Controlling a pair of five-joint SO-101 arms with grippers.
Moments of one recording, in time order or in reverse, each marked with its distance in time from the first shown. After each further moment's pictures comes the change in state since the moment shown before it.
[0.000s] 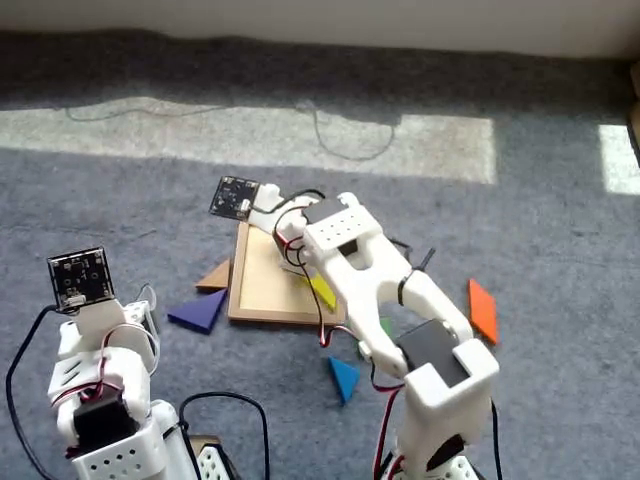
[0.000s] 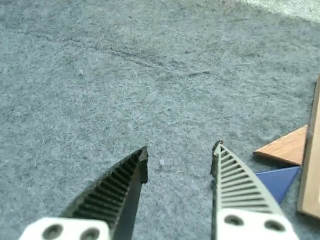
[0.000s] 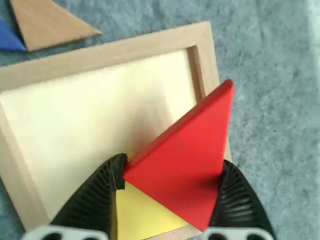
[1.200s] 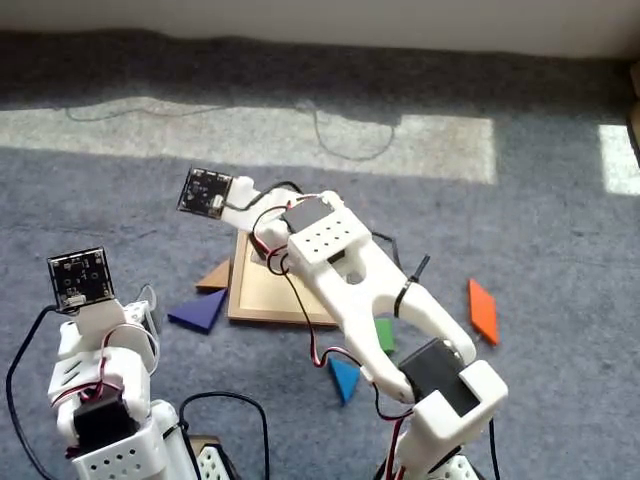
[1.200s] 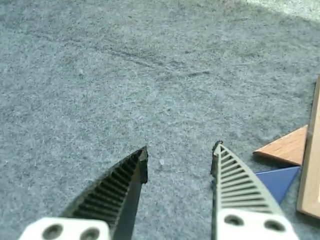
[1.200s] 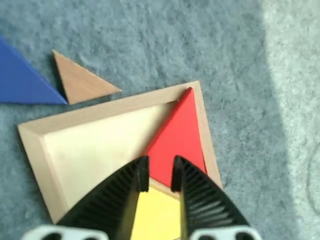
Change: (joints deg) left arm 0.0 0.0 0.0 0.0 0.0; right arm -5.1 -6.7 -2.3 1.8 -4.7
